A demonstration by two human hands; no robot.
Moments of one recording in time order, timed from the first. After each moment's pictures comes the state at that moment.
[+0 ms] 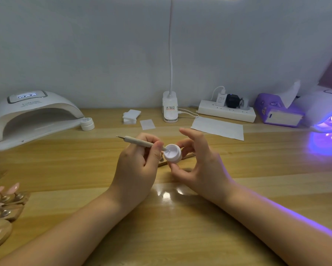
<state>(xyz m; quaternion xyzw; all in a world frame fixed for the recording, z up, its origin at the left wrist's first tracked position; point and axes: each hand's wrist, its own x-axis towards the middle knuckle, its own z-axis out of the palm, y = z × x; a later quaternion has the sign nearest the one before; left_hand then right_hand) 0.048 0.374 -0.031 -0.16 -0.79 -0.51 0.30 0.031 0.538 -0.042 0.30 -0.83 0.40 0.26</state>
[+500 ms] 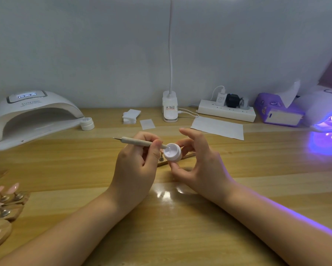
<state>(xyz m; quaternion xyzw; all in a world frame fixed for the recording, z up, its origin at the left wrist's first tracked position) 0.048 0.374 -0.030 -0.17 -0.78 -0.51 0.32 0.030 0.539 -0.041 0.30 -0.83 0.40 0.25</state>
